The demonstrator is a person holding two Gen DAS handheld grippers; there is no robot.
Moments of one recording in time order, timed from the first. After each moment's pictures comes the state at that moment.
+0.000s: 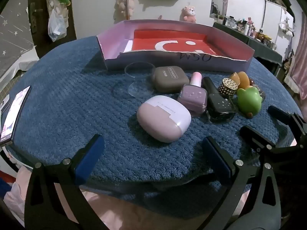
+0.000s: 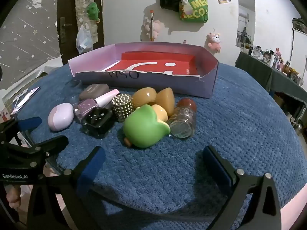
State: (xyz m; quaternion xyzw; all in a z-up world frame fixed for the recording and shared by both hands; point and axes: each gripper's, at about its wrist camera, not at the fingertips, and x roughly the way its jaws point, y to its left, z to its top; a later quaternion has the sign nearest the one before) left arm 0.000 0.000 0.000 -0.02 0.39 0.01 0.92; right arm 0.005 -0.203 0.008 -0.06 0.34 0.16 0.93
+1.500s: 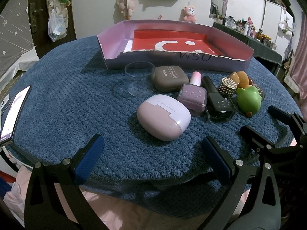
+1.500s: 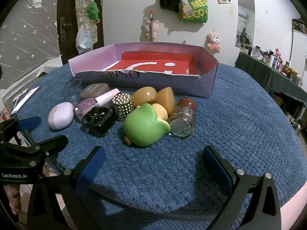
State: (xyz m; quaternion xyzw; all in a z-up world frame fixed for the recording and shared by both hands) left arm 0.004 -0.003 0.004 -0.02 0.40 0.01 0.92; right arm 0.003 -0.205 0.007 -0.06 0.34 0.16 0.93
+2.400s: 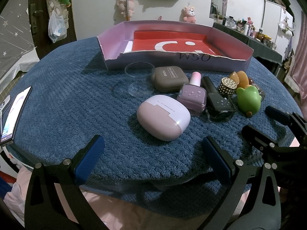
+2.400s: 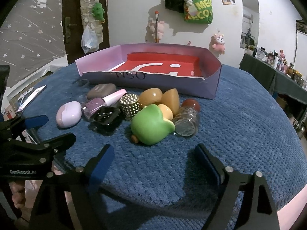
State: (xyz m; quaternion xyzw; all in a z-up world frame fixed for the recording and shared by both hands) left arm 0.000 0.000 0.006 -0.02 0.39 0.01 0.92; right arm -0.011 -0.208 0.017 -0.06 0.33 0.18 0.92
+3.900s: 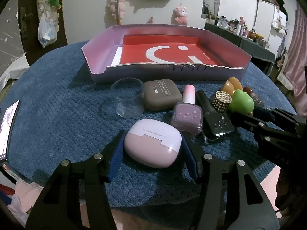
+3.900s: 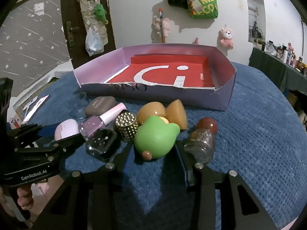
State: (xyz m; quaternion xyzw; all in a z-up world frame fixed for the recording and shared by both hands) left arm 0.035 -0.001 0.011 -0.02 0.39 -0.03 0.92; right arm 0.037 -0.204 0.024 -0.03 0.35 0.22 0.91
